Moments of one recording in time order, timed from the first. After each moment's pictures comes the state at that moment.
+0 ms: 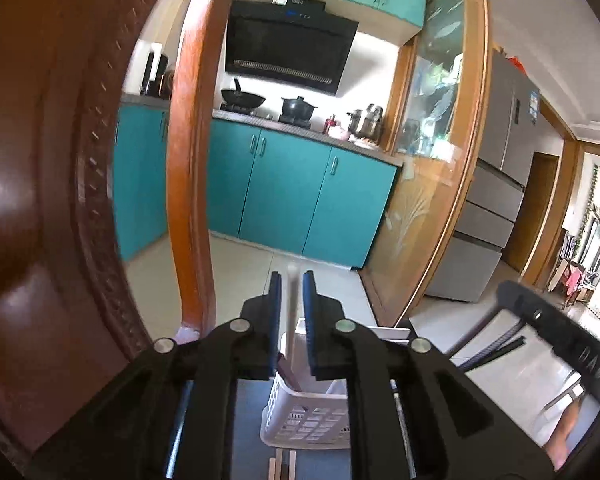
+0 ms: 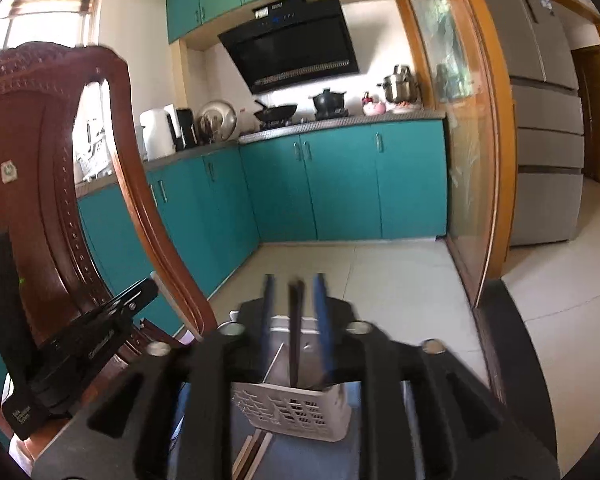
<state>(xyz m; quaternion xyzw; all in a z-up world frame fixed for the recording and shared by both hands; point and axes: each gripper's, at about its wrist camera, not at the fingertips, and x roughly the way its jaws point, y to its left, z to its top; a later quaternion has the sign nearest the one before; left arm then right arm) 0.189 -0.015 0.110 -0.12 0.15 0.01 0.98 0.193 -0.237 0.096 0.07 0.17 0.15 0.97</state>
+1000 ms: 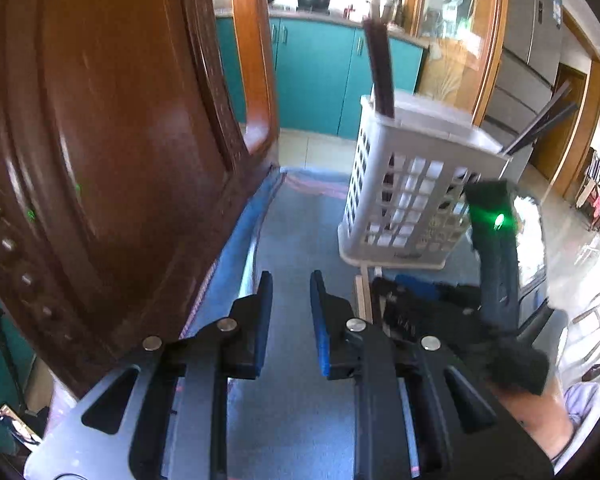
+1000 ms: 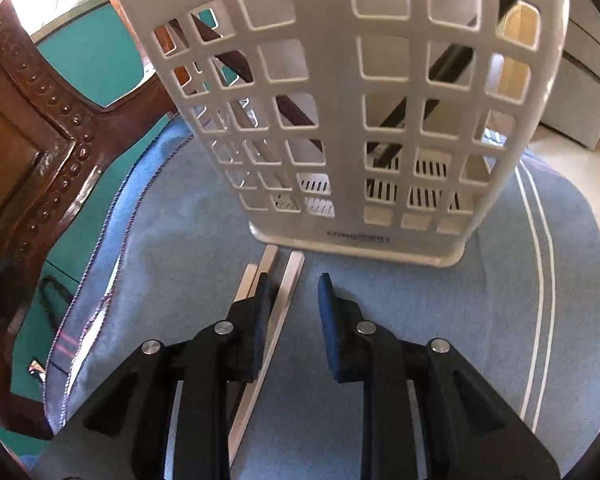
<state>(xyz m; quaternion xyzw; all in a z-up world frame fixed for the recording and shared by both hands) 0.113 0.009 -0.016 -0.06 0.36 0.03 0.93 0.244 -0.129 -0.116 0.01 0.46 0.15 0.87</state>
